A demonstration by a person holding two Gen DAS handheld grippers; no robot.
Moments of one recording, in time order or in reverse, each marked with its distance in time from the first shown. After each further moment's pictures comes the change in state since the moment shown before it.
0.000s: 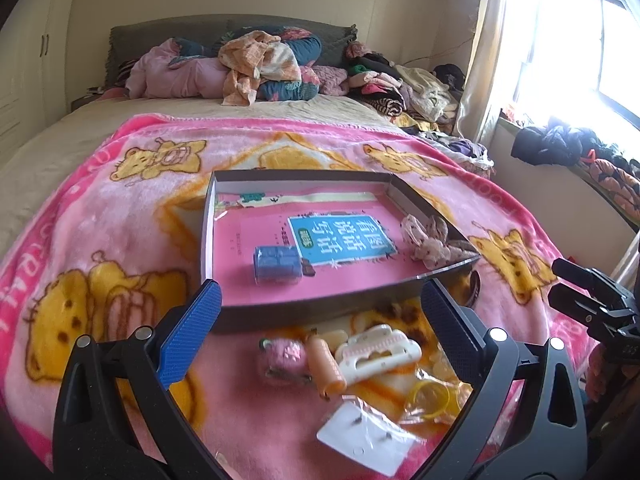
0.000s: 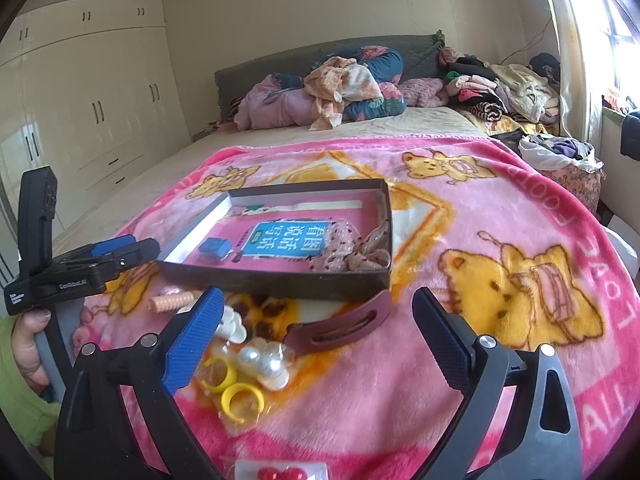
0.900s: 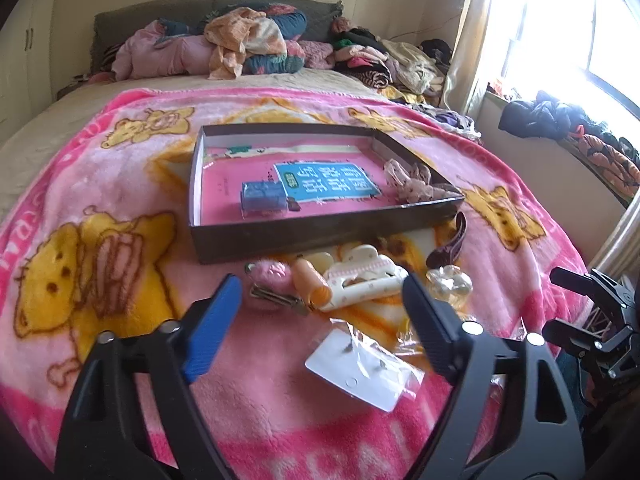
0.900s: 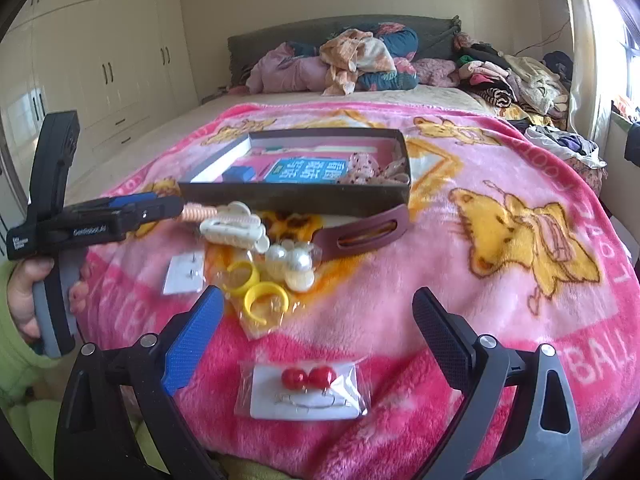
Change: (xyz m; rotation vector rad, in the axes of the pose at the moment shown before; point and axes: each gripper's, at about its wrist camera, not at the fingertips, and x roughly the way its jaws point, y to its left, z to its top) left arm -0.009 -0.004 -0.042 0.022 0.091 -0.049; right arm -0.018 0.025 -0.060 -0.073 0.118 -0.012
